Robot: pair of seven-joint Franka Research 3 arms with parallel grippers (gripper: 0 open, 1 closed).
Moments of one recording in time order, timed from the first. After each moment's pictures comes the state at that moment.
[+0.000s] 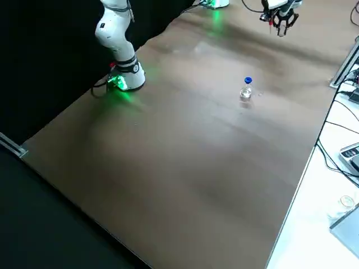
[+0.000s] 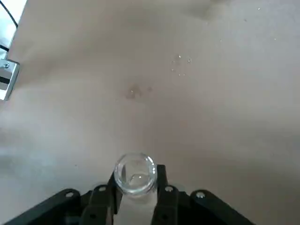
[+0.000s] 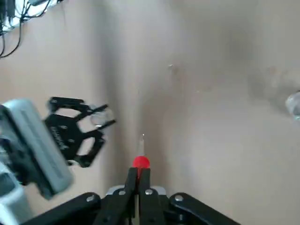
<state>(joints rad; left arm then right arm) -0.57 0.65 -0.11 -1.44 0.01 2.38 0.63 0.42 0.29 -0.01 -1.63 0.52 2.07 0.29</state>
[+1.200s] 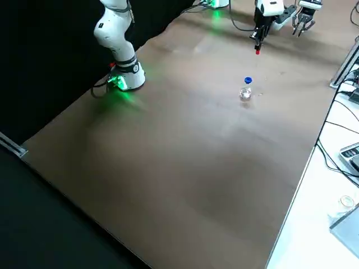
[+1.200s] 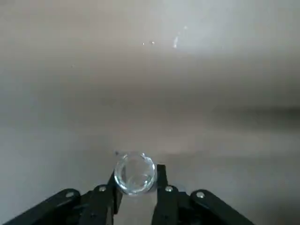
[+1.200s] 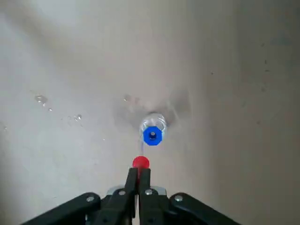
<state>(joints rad) 0.21 0.84 -0.52 -1.59 -0.28 2.38 1.65 0.34 0.29 -0.02 -1.63 0.06 1.94 0.47</state>
